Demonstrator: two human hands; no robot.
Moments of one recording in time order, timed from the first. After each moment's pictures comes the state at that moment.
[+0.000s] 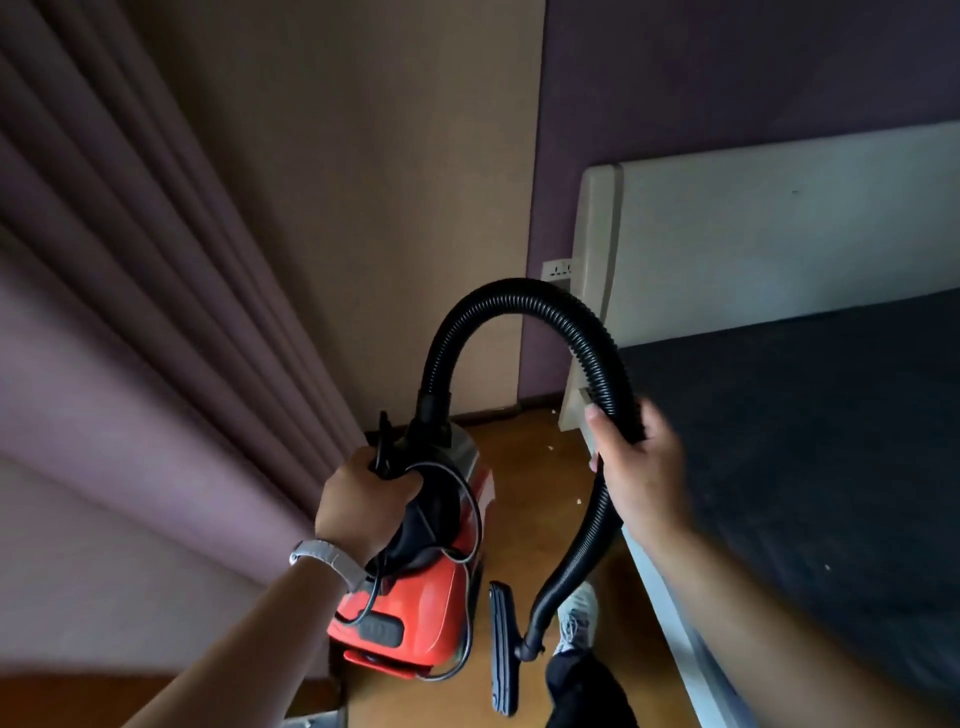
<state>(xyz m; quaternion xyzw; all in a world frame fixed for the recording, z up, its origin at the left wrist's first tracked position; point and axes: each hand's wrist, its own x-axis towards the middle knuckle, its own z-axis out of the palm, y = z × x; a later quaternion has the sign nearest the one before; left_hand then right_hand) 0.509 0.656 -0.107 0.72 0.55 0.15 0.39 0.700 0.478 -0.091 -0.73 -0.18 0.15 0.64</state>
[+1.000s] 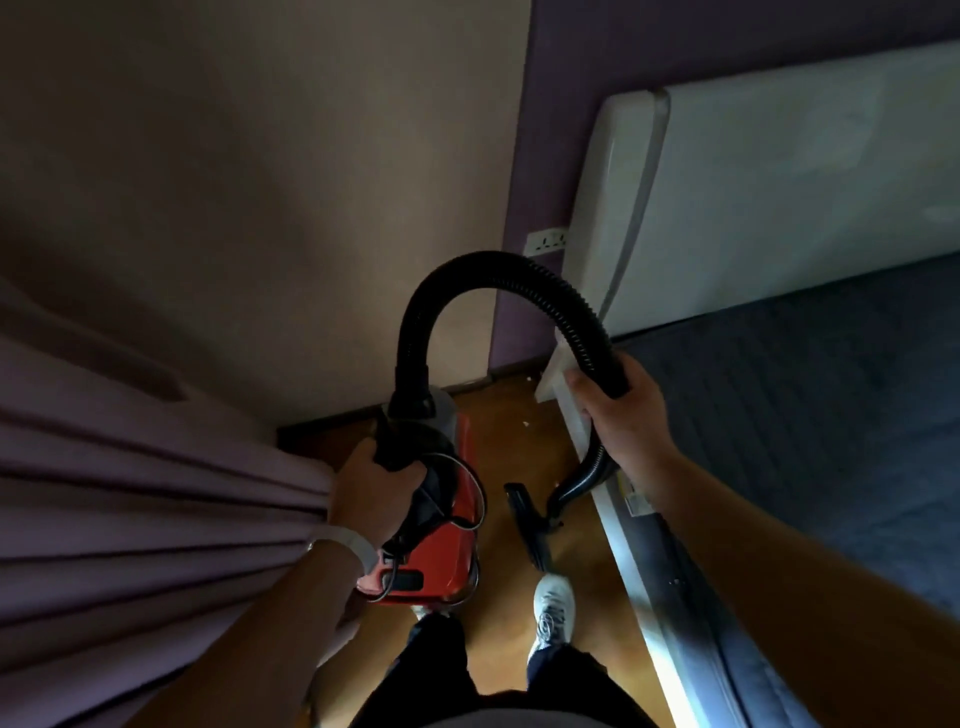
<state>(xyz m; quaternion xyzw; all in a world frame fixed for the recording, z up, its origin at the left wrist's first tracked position) 0.746 0.838 -0.228 0.66 0.55 0.05 0.52 0.961 0.682 -0.185 -0.81 -0.11 0.24 0.52</state>
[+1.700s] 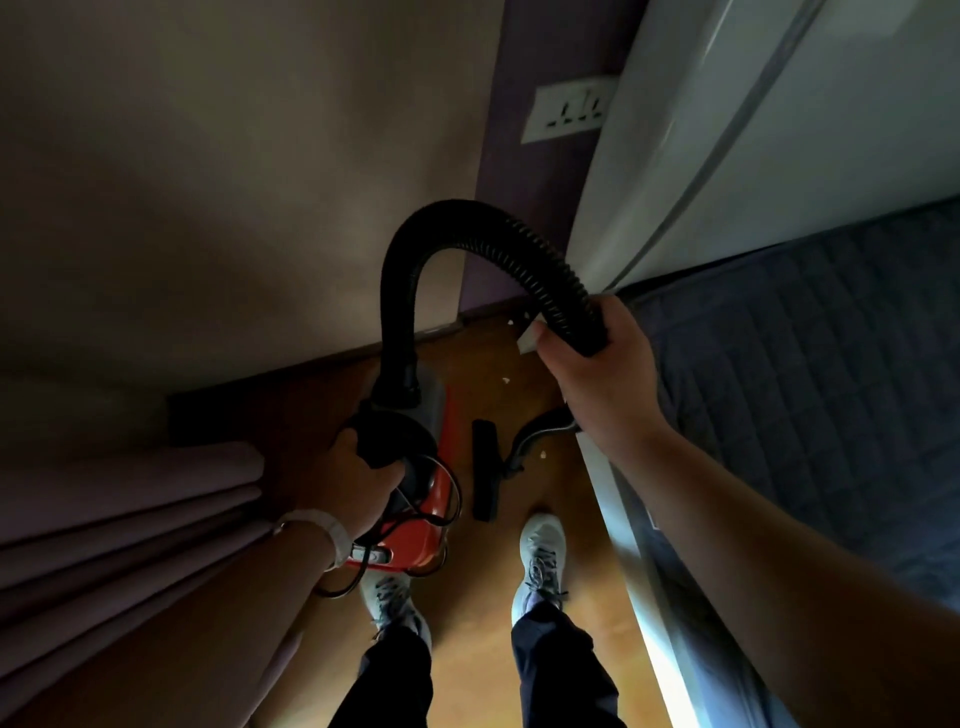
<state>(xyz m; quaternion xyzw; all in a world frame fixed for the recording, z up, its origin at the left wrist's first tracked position) 0.837 0.904 -0.476 0.68 0.56 -0.11 0.45 1.044 0.774 -0.373 -0.83 -0.11 0.22 0.50</state>
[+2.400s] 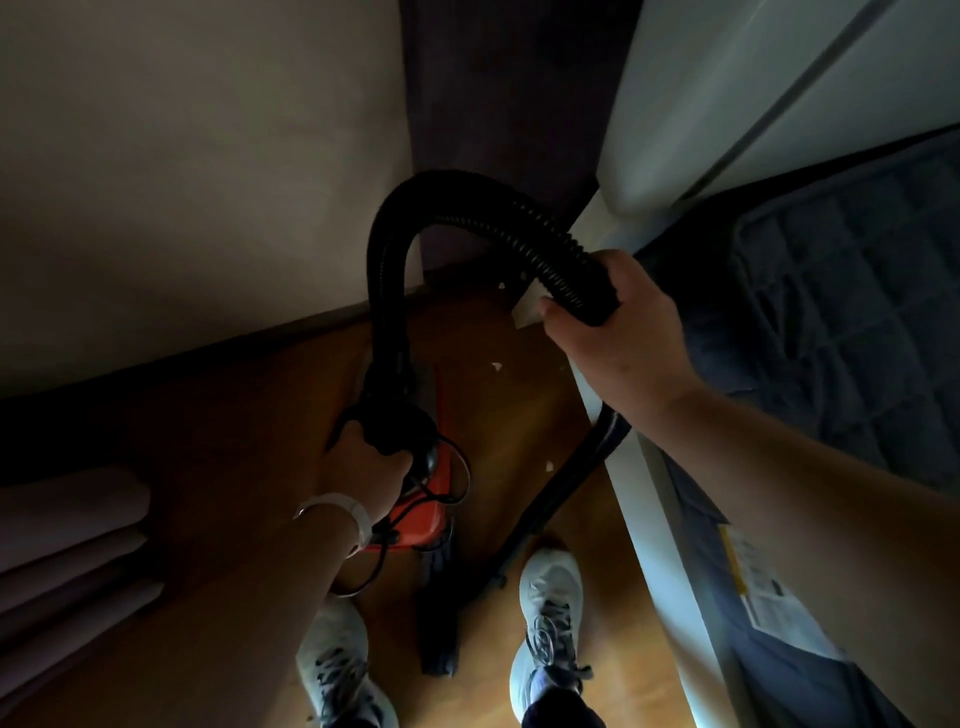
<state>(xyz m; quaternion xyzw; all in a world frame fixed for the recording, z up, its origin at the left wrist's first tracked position) 0.930 0.883 -0.739 0.66 0.59 -0.14 0.45 1.140 0.765 -0.620 -0.87 -0.19 0.22 0.39</state>
